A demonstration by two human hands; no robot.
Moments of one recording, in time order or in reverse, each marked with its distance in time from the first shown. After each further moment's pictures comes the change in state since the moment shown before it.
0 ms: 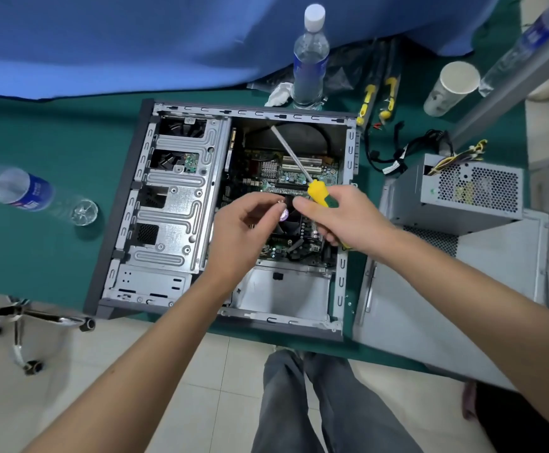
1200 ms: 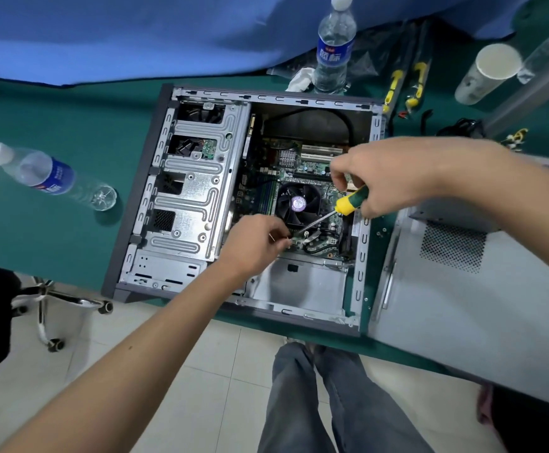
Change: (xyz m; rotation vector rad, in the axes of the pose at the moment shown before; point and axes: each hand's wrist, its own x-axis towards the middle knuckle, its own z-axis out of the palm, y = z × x) left_hand -0.002 -0.028 -0.014 0.661 -0.359 -0.222; right_hand 0.025 -0.061 -0.046 -1.193 -0.424 -0.245
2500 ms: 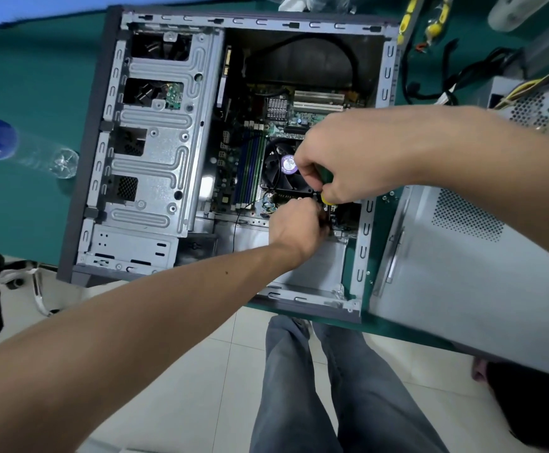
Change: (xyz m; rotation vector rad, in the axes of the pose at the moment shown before) left_hand 0.042 0.023 0.106 0.301 -0.054 -0.109; right_hand 0.019 -0.031 0.024 0.056 0.015 -0.126
